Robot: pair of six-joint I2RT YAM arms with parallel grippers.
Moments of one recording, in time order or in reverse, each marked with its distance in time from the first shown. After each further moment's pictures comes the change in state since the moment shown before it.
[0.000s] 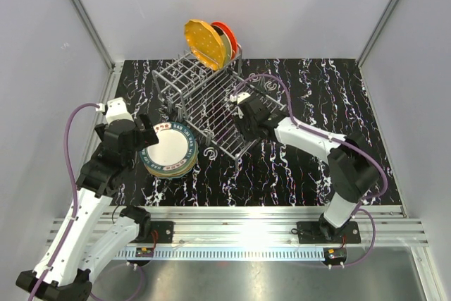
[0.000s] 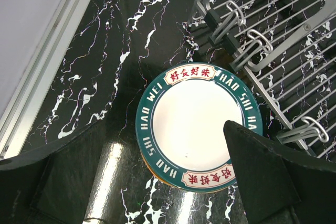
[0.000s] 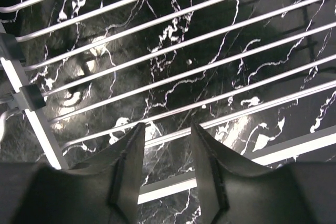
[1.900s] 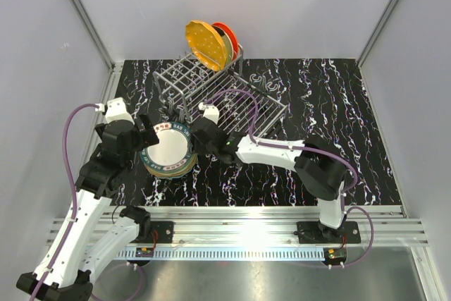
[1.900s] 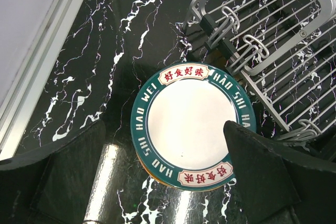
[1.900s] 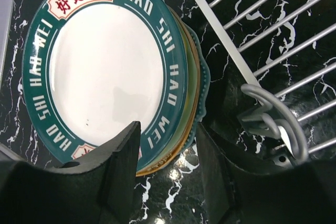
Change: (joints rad) left arm 0.011 -0.010 0.000 0.007 0.039 0.007; right arm 0.344 0.196 0.152 0.277 0.177 0.642
